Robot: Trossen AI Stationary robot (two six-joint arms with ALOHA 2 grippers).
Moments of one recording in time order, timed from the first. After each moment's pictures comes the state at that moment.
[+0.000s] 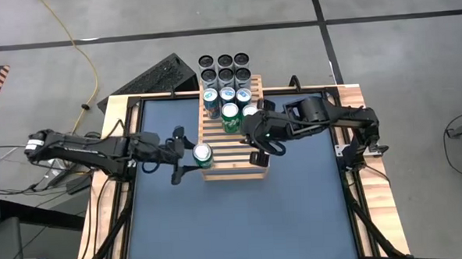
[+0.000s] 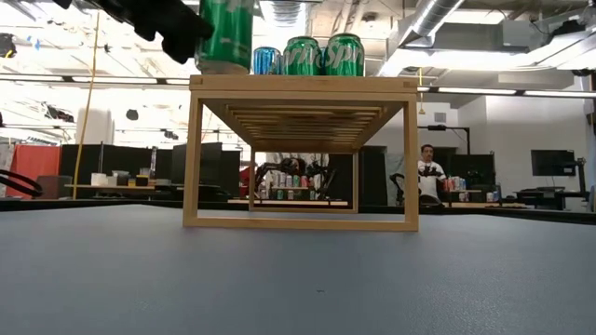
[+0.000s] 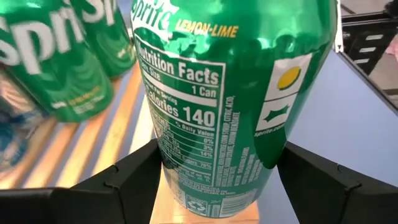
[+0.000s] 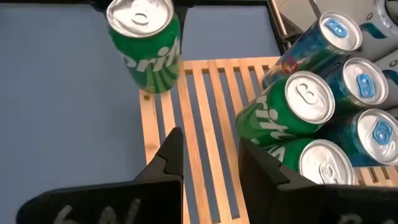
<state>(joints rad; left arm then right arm) -0.06 0.92 0.66 -0.04 -0.10 0.06 0.14 1.84 2.32 -1.37 0.36 0.15</state>
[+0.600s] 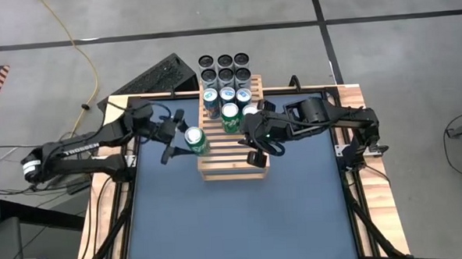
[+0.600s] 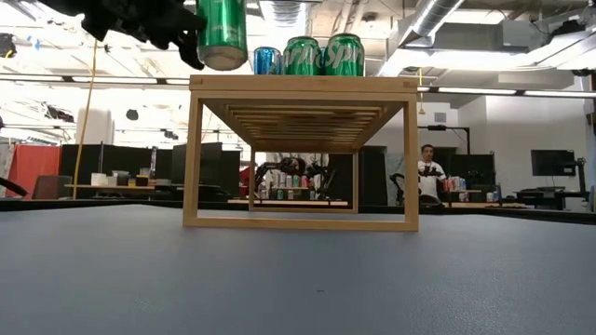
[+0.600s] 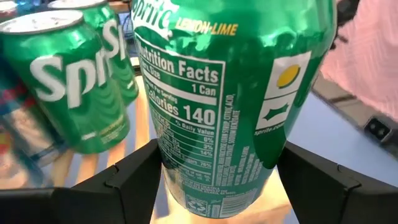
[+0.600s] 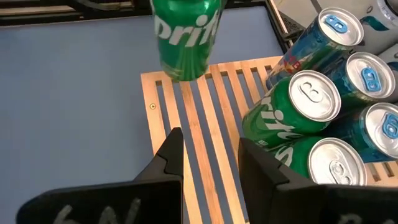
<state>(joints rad) 0.44 0.89 0.66 0.01 0.62 0.18 0.14 1.84 2.32 -1.35 0.36 0.22</state>
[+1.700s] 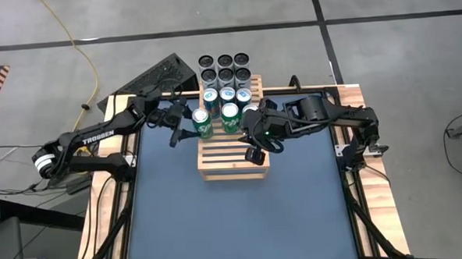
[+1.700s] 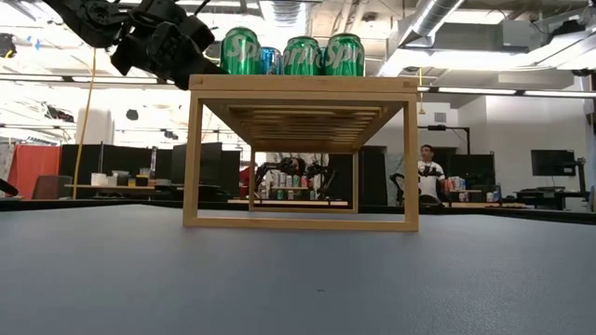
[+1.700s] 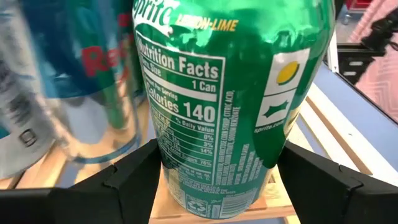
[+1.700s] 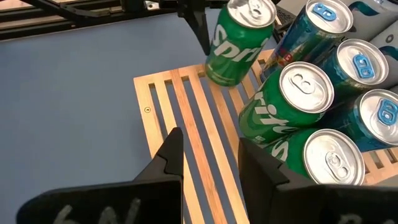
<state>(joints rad) 0.69 1.11 0.66 0.13 0.76 0.19 0.13 1.84 2.32 -1.36 0.36 0.29</state>
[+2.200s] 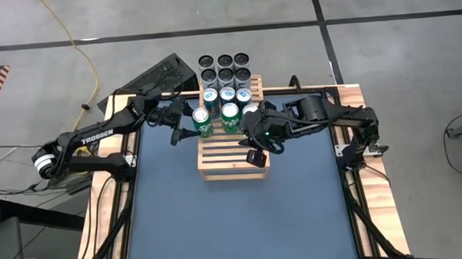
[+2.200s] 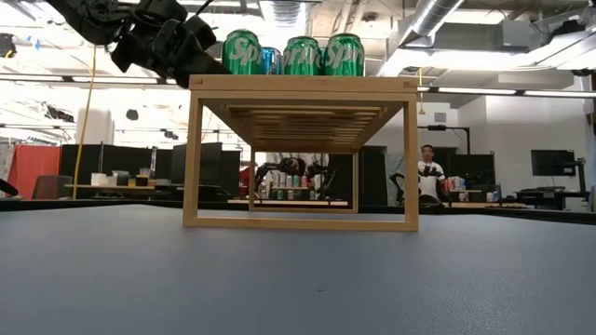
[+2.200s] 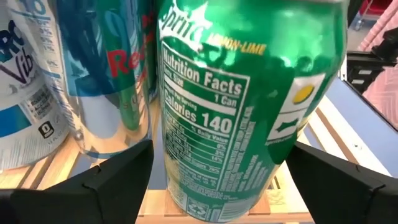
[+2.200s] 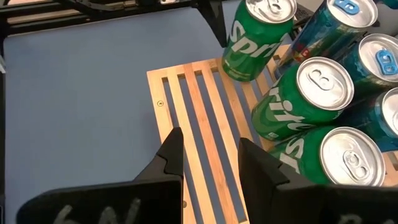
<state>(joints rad) 0.69 1.10 0.69 0.09 0.71 0.15 0.13 1.84 2.32 -1.36 0.31 0.28</state>
